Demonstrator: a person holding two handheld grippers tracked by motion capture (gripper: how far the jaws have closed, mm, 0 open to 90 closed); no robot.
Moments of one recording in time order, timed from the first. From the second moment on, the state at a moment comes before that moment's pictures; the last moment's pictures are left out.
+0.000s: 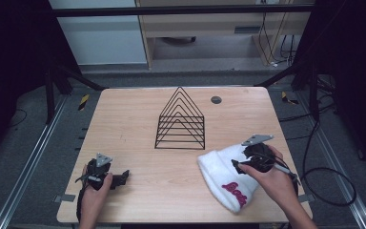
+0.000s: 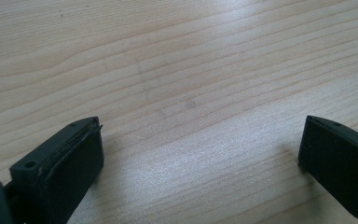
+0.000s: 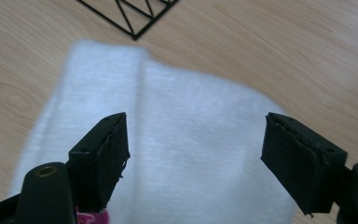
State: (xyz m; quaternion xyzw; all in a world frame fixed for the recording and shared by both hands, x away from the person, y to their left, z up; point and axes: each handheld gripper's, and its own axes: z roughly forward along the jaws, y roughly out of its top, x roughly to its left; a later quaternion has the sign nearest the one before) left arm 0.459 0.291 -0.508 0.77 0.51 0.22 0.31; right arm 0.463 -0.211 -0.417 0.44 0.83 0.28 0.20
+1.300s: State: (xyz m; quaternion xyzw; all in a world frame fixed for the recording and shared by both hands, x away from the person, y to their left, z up) left arm 0.459 0.291 -0.508 0.77 0.51 0.22 0.31; right arm 0.532 -0.268 -0.457 0.52 0.83 0.17 0.08
